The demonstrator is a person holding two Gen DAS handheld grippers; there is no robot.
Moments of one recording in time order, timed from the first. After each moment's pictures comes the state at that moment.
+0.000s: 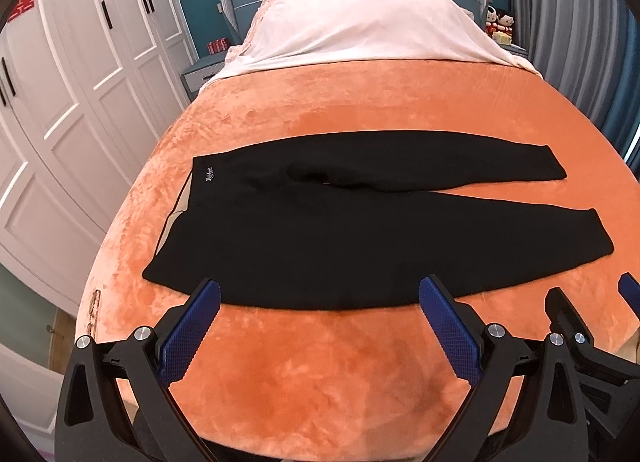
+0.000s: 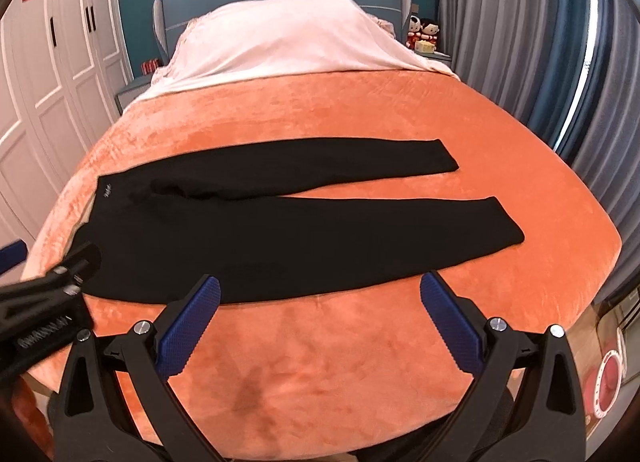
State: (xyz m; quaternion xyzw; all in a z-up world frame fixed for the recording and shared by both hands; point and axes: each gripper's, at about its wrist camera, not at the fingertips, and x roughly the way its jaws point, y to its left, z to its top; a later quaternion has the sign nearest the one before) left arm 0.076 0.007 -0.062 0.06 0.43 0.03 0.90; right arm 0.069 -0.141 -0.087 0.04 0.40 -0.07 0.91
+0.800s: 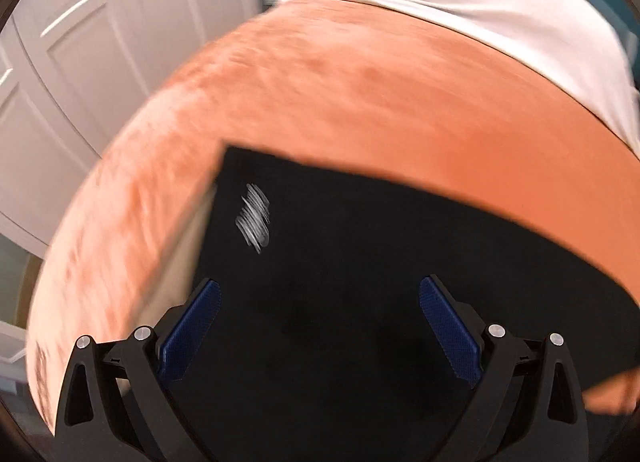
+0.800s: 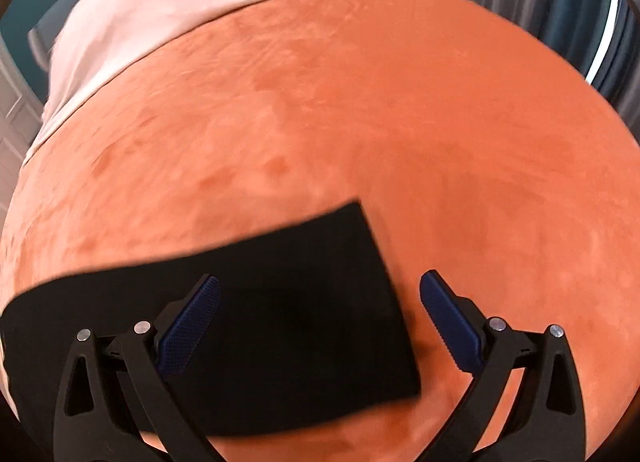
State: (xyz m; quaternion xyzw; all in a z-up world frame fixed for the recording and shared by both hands) left arm 0.409 0.243 -0.193 -0.08 0.51 0.18 0.84; right arm 0.454 -0.504 -0.264 0.16 0.50 -0.13 0.84
